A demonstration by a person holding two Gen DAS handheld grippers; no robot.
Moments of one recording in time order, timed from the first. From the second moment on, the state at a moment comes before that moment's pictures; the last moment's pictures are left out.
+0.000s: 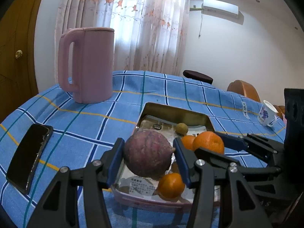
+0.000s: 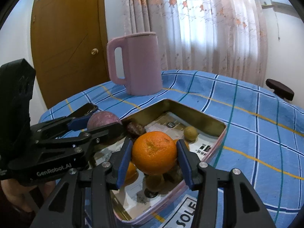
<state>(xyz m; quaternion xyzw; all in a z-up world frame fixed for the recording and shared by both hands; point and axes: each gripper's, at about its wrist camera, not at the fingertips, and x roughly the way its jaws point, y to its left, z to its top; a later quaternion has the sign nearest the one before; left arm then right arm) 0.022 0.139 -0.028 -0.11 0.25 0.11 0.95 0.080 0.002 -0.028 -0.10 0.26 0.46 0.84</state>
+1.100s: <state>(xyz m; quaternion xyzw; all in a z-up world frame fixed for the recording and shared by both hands) -0.018 0.101 0.019 -0.08 0.18 0.08 0.98 0.044 -0.104 0.028 -0.05 0.19 0.33 0.92</state>
